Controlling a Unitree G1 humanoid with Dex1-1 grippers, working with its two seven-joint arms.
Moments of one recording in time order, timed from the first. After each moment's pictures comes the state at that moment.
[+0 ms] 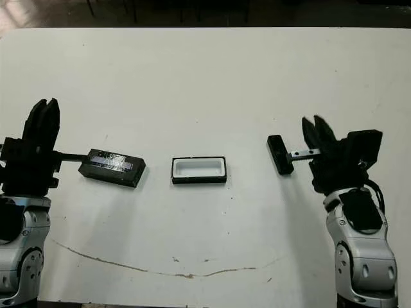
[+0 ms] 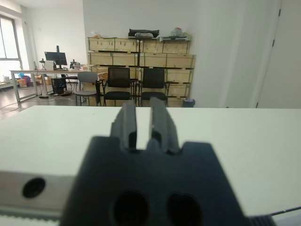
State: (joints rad) left arm 0.04 0.22 0.19 -0.45 -0.25 0.03 -0.10; right arm -0.02 -0.34 -0.20 -0.49 0.24 0.50 0.15
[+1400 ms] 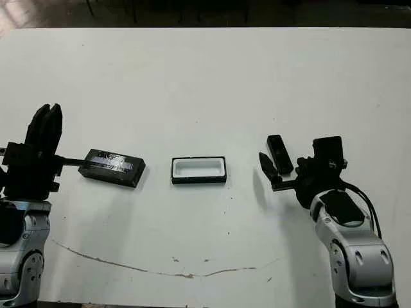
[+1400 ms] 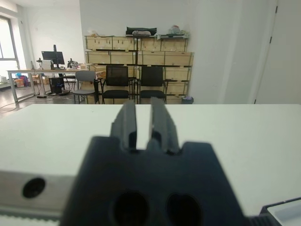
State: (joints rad) left arm 0.06 0.22 0.19 -0.42 -0.25 -0.01 -0.14; right arm -0.05 -0.37 -0.12 -0.49 0.24 0.83 0.13
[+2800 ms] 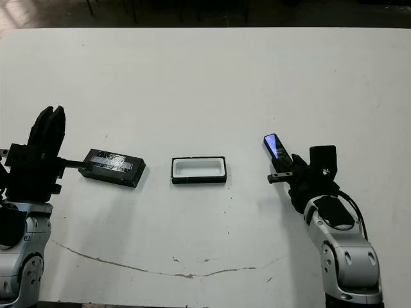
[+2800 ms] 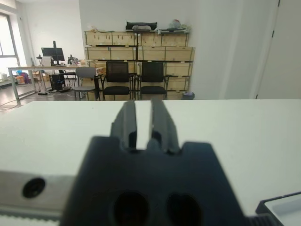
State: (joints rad) left arm 0.08 0.22 0.18 -0.46 -0.23 0.03 -0.12; right arm -0.06 -0.33 -0.14 -0.43 0.23 0.83 0.14
